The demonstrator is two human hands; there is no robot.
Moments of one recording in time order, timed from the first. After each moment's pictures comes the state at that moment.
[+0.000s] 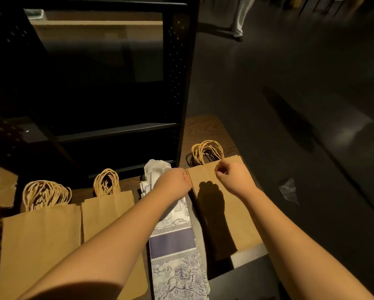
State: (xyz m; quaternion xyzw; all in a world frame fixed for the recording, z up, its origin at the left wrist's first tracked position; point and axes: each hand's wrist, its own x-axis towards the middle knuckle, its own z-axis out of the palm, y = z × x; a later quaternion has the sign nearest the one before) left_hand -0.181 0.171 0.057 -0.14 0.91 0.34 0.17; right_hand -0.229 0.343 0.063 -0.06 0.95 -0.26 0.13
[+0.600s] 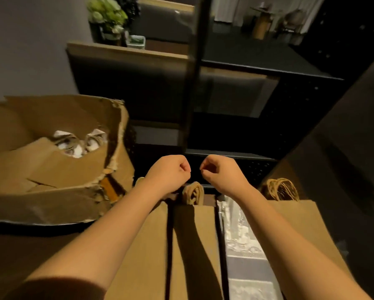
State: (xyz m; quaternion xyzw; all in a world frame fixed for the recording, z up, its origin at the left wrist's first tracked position) left_hand -0.077 -0.077 0.150 -0.17 0.91 0.37 0.00; right_hand -0.151 0.075 0.151 -0.32 0.90 -0.27 0.08
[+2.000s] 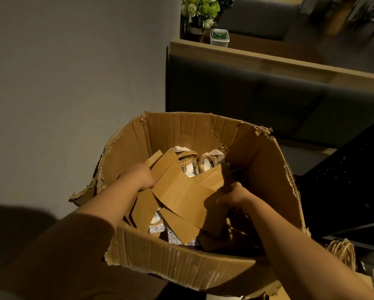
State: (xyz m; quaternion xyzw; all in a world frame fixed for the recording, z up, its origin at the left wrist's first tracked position) left_hand 0.041 -0.547 0.058 -0.41 0.87 0.18 0.23; right_hand -0.113 -0.308 0.035 -0.05 0.87 -0.26 0.43
